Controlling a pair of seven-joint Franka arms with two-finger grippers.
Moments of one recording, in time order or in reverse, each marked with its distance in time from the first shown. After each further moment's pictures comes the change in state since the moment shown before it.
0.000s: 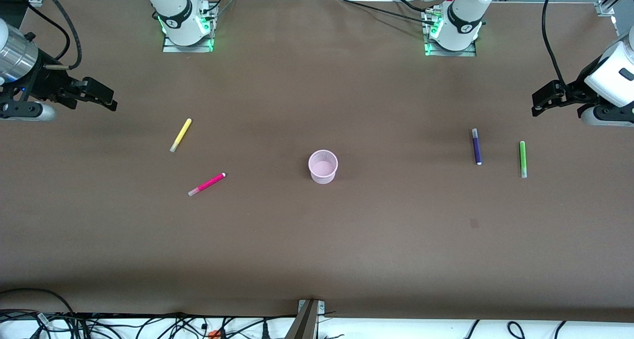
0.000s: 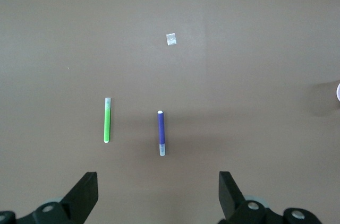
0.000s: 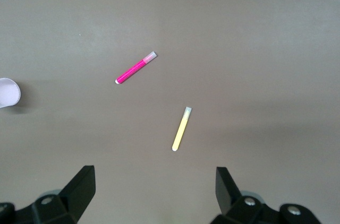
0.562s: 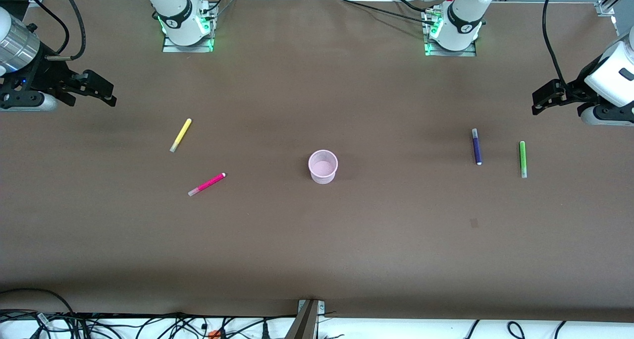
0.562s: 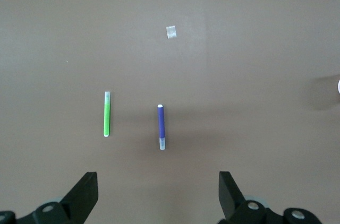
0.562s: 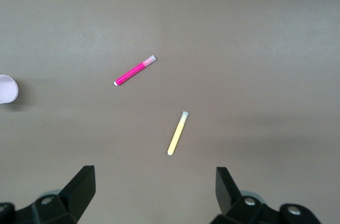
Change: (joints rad) left arm 0.000 0.000 0.000 0.000 0.000 -0.031 0.000; right arm -0.010 -0.026 0.000 -0.028 -0.001 0.030 -0.056
